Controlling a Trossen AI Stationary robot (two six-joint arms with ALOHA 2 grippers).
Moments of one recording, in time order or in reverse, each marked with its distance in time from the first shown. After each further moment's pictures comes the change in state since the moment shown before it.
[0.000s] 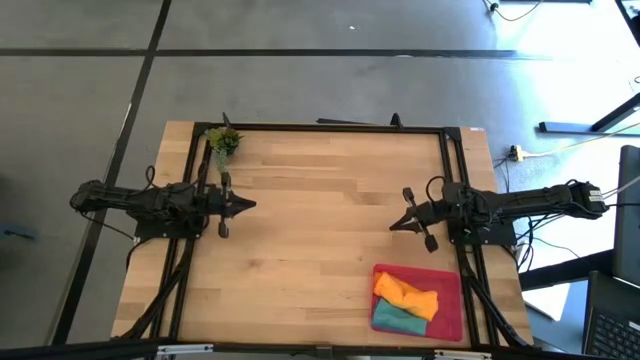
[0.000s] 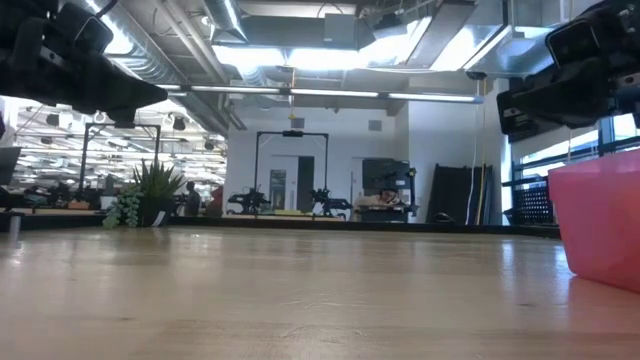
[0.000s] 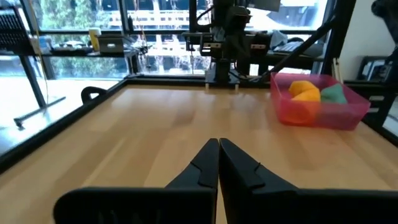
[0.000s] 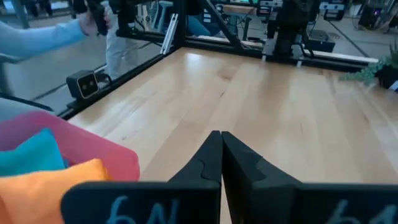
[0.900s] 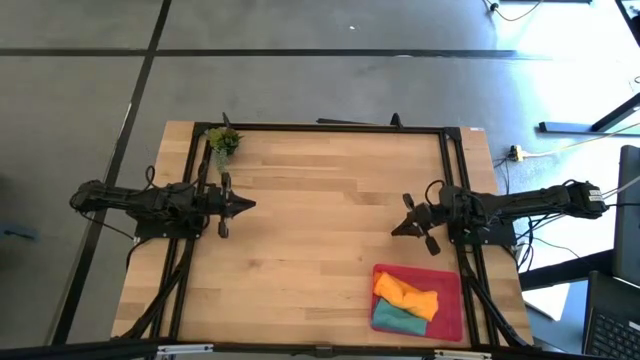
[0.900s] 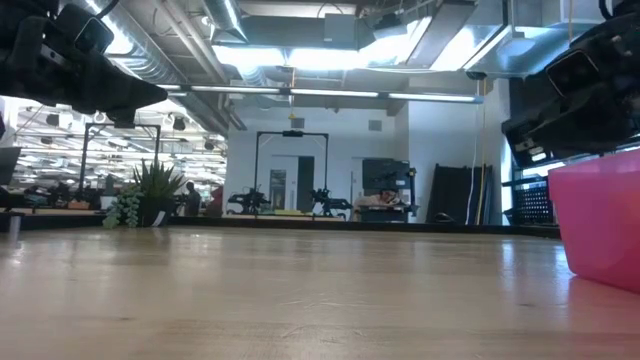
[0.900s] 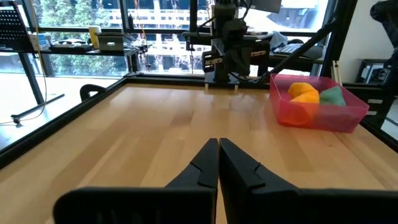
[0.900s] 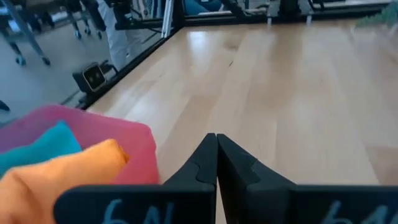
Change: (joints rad) left arm 0.000 0.000 0.000 0.000 0.000 -0.027; right arm 0.004 0.000 -0.069 -0.015 -0.019 0.162
